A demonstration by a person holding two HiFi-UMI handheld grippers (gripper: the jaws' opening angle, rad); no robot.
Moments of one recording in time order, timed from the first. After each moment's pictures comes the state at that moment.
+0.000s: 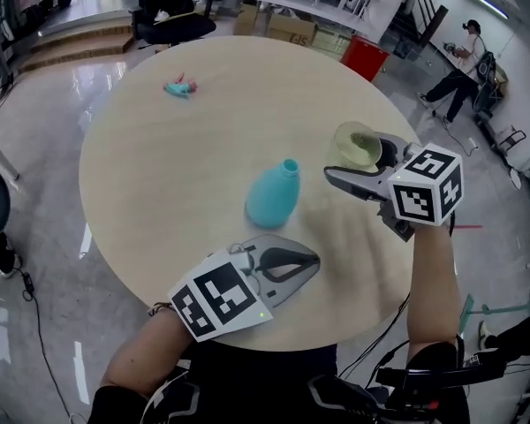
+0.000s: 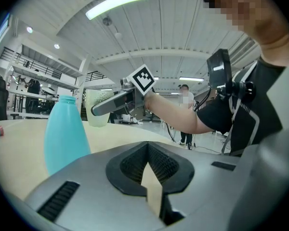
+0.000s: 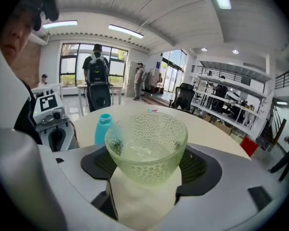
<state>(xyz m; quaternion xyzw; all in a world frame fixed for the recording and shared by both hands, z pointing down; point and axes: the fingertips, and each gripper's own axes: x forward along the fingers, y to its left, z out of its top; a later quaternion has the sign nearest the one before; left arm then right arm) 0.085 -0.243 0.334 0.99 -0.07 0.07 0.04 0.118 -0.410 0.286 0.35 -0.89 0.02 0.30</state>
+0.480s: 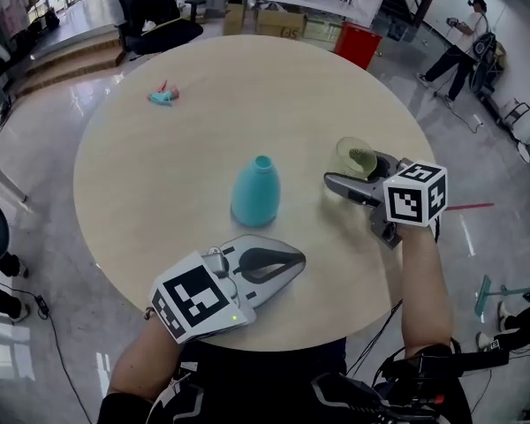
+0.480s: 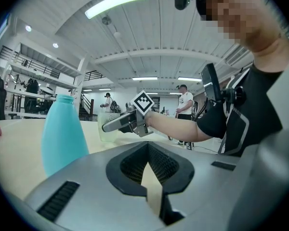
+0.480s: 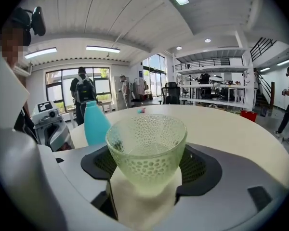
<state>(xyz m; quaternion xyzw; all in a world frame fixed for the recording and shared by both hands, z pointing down) 0.083 -0.250 0.333 0.99 -0.06 0.07 0.04 0.178 -0.421 0.342 0.40 -0.89 0.12 0.20</state>
